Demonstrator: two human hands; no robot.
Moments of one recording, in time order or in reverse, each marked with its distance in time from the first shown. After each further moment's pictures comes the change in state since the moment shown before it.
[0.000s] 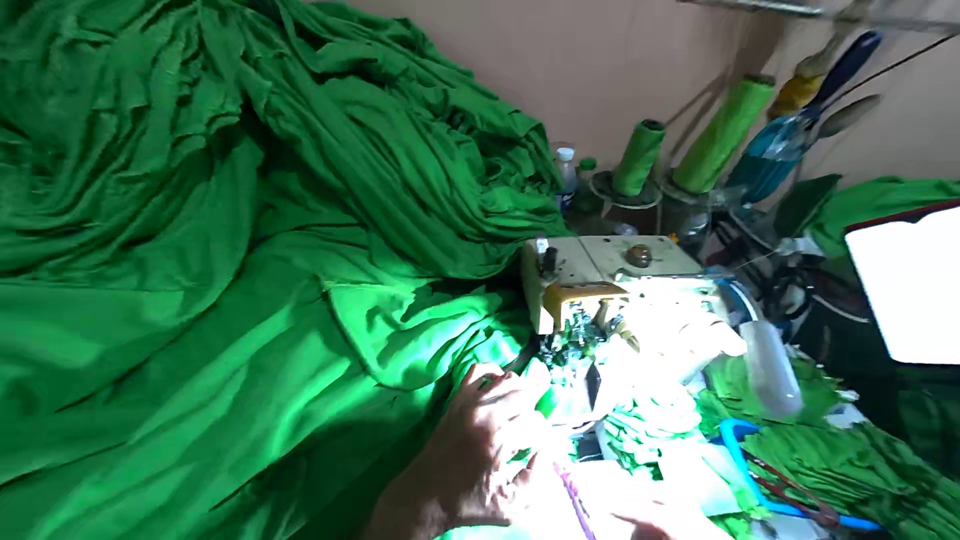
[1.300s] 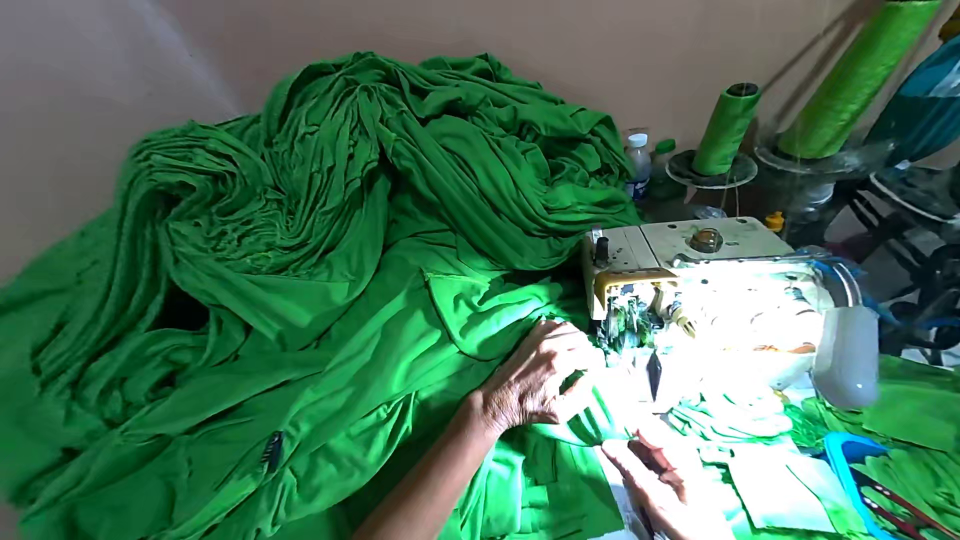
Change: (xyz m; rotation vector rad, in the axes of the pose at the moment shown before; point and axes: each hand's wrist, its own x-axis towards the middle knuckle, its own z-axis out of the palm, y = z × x) left_hand 0.026 -0.023 -0.001 -0.019 -0.255 -0.075; right_hand 0.044 0.044 0.053 0.430 0.163 0.043
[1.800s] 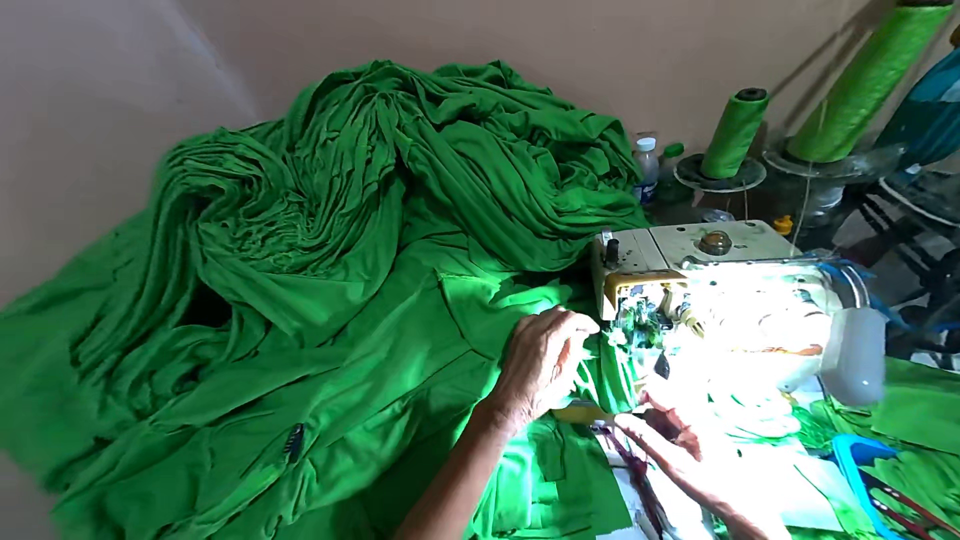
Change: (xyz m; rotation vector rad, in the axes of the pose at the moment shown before) left_hand 0.001 0.016 -0.002 0.041 0.309 -0.349; right_hand 0.035 -0.007 -0.017 -0.089 -0.105 -0.045
